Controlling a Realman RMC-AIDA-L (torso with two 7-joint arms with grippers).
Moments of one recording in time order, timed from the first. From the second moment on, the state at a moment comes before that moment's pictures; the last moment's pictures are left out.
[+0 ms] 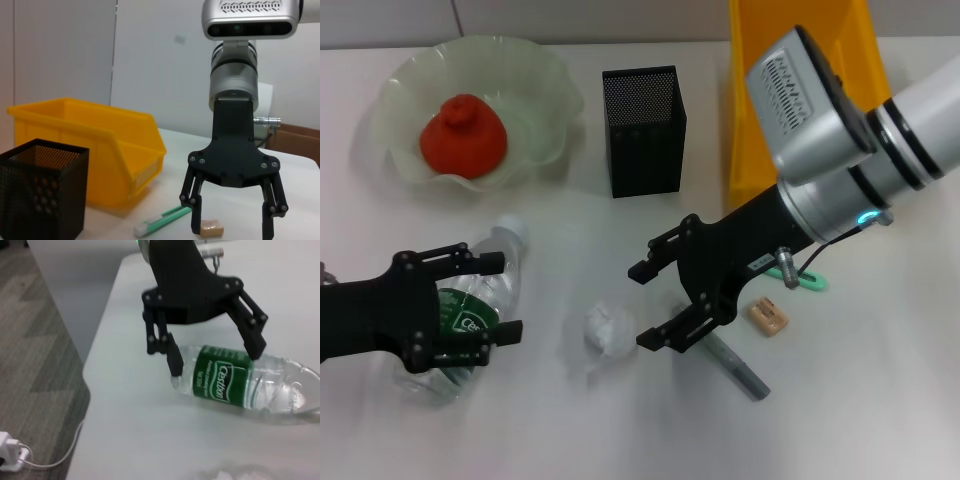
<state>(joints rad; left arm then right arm) -0.38 -1.95 0.81 0.50 1.87 1.74 -1.04 0.83 2.09 -1.31 -0.74 -2.07 -1.50 1.58</state>
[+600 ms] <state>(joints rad) -0.32 -1.88 0.79 0.50 1.87 1.75 -1.06 0.82 2.09 -1.53 -0.72 -1.97 -1.31 1.58</state>
